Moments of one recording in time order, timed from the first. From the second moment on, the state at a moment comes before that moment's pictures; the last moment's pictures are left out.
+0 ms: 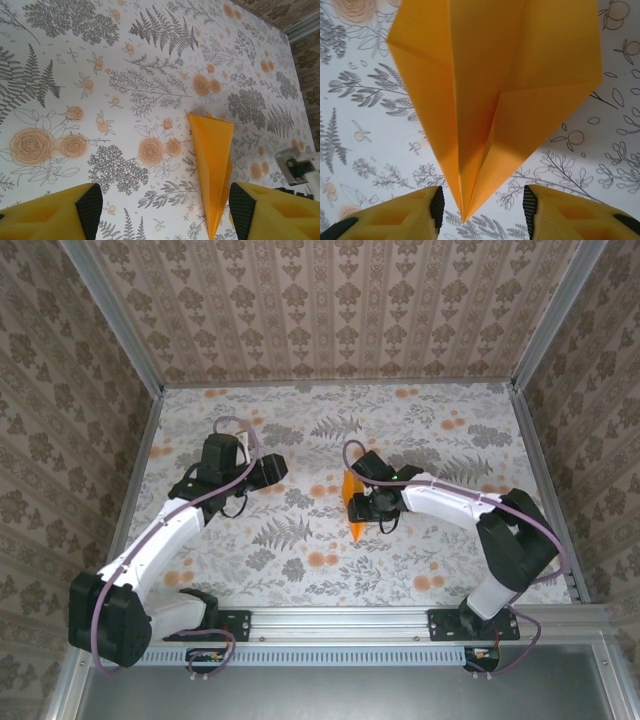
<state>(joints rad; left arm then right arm) -0.39 1.15 0.84 -0.35 0.27 -0.59 0.64 1.65 1.04 -0.62 -0.06 0.58</state>
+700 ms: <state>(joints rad) -0.38 1.14 0.84 -0.35 0.28 -0.59 0.66 1.82 1.13 -0.61 -0.06 0.56</state>
